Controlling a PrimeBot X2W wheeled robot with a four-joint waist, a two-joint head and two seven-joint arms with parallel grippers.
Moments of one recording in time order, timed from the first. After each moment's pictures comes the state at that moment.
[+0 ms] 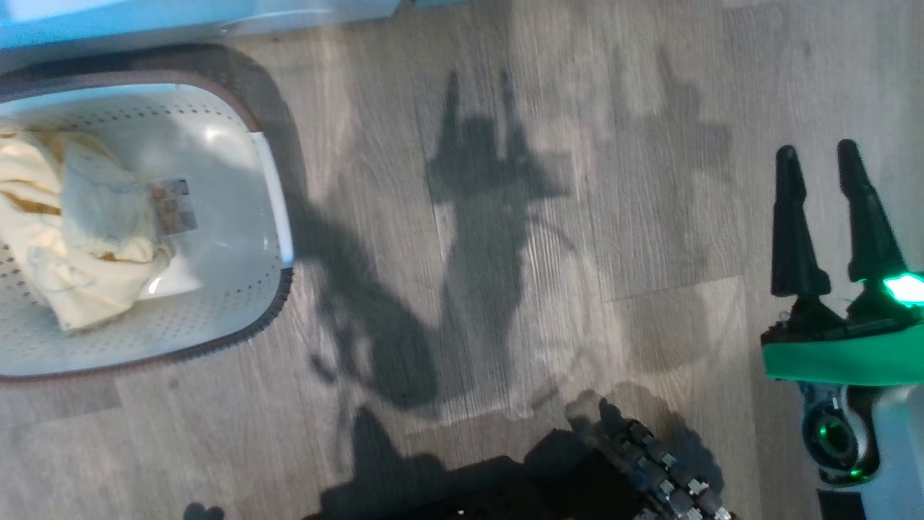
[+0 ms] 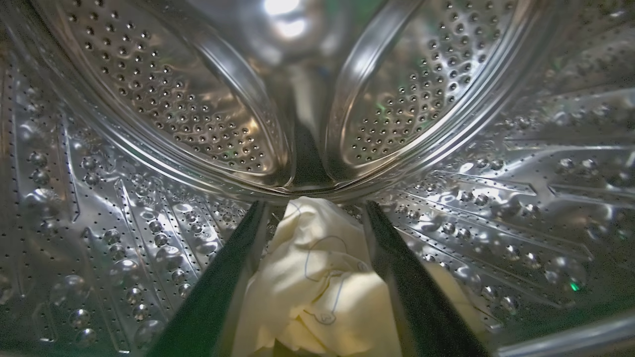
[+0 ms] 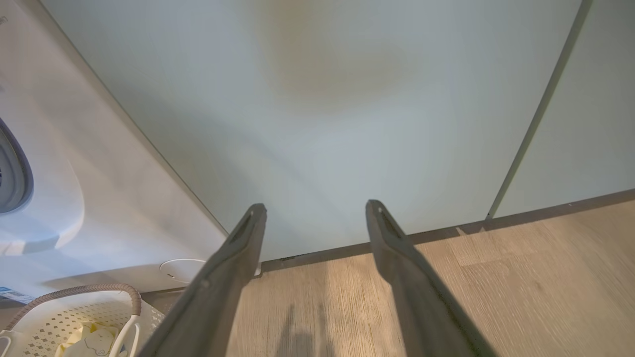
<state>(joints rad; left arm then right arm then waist) -1.53 0.62 -0.17 0.69 -0.32 -0.07 0.18 -0.25 -0.04 0.12 -0.08 0.41 0.13 -0.26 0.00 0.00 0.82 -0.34</state>
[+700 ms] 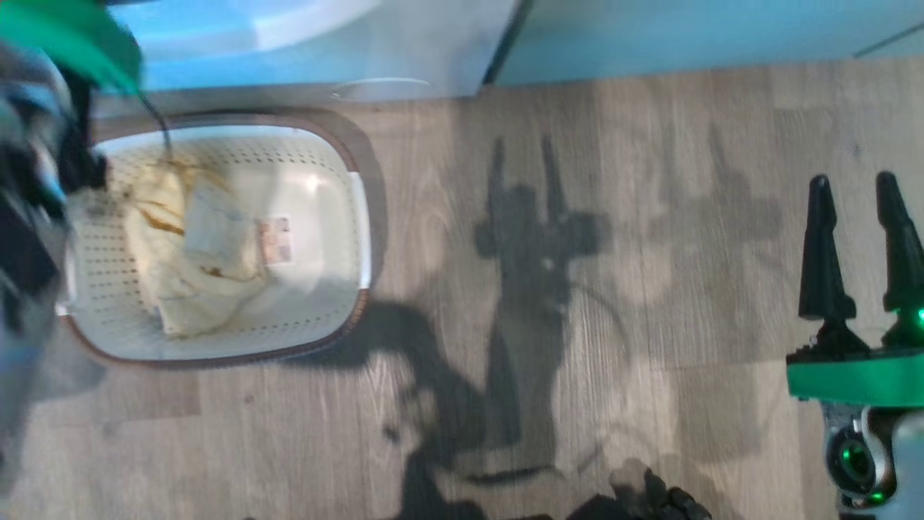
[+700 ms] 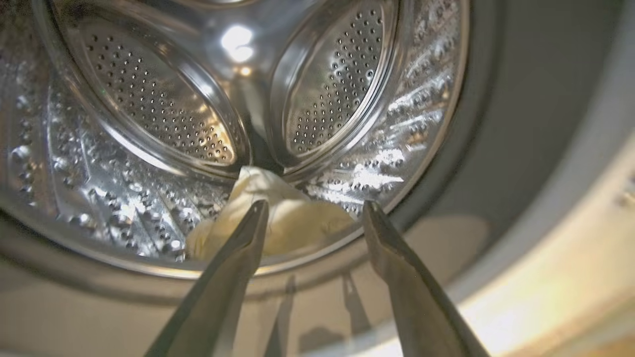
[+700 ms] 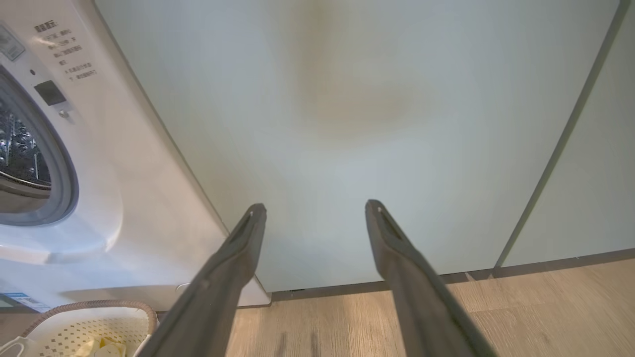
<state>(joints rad) -0.84 0.51 -0.16 0.17 -0.40 0.10 -0.01 -0.19 -0.04 0.03 -0.08 0.30 0.13 -0.26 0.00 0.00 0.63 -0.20</state>
